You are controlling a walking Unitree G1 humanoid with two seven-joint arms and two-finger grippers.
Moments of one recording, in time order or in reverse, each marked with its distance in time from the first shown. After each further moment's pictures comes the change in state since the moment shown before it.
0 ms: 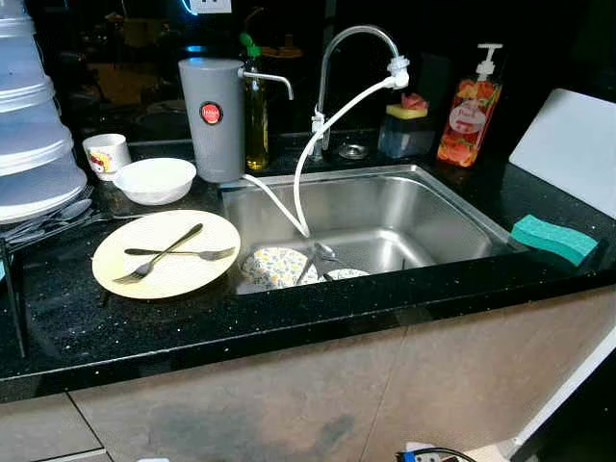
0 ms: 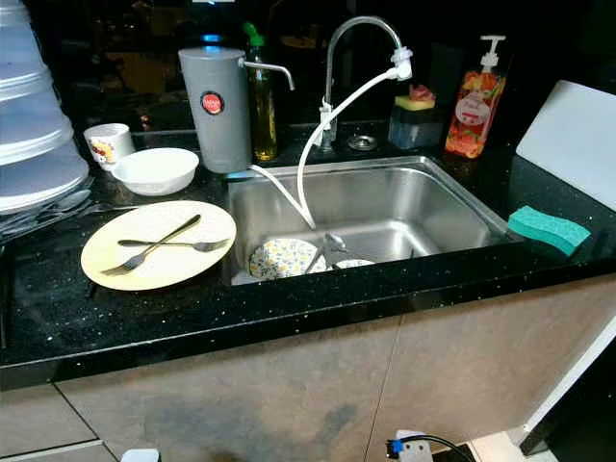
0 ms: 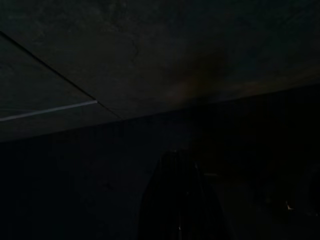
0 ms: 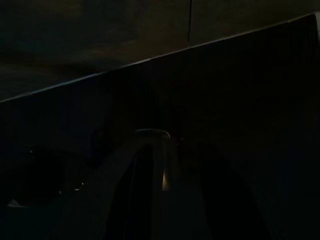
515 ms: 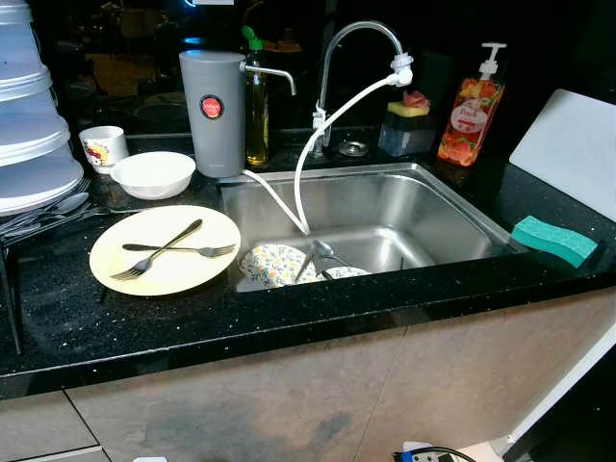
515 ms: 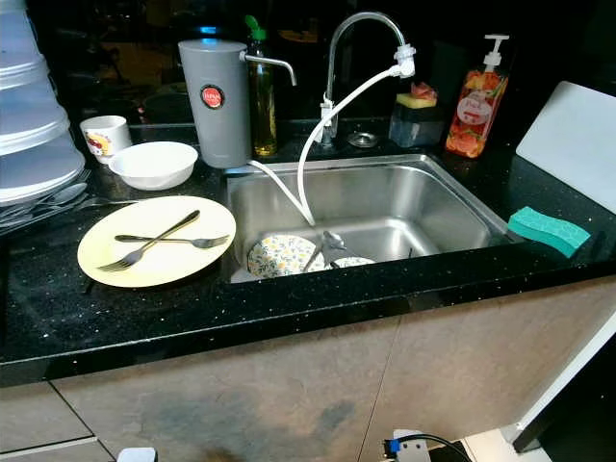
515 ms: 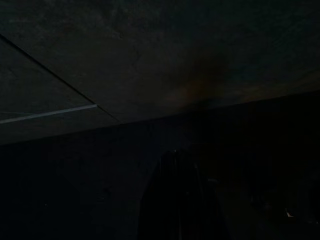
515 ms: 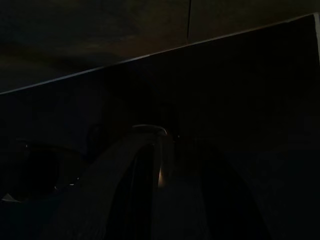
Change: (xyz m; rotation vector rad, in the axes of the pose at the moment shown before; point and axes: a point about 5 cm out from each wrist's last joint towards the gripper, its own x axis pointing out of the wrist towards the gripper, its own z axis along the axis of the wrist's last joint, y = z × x) left arm -0.001 0.001 0.003 -0.004 -0.035 0.016; right arm 0.000 0.000 0.001 -0.020 0.002 0.014
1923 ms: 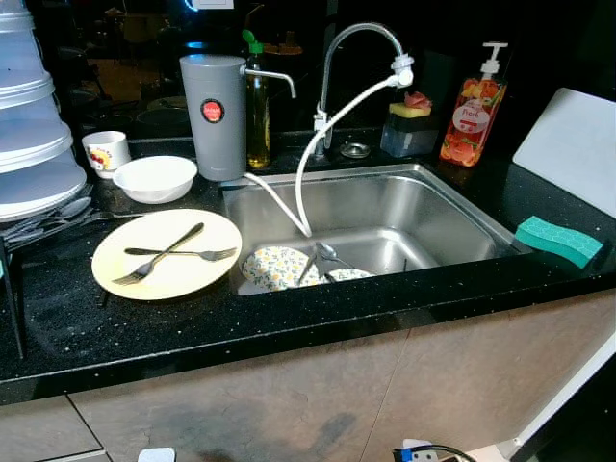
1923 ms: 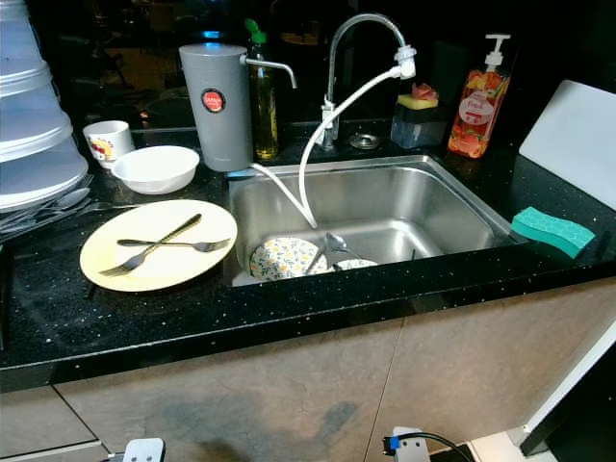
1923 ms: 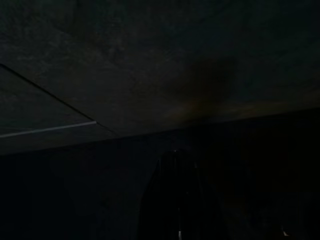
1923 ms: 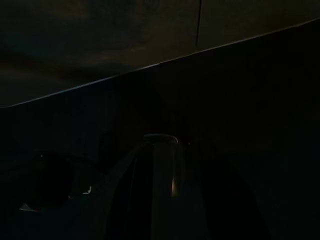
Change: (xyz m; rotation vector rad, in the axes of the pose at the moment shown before) left arm 0.004 -0.011 0.010 -0.030 -0.040 -0.009; right arm 0.001 0.004 0.003 0.050 -0.023 0.012
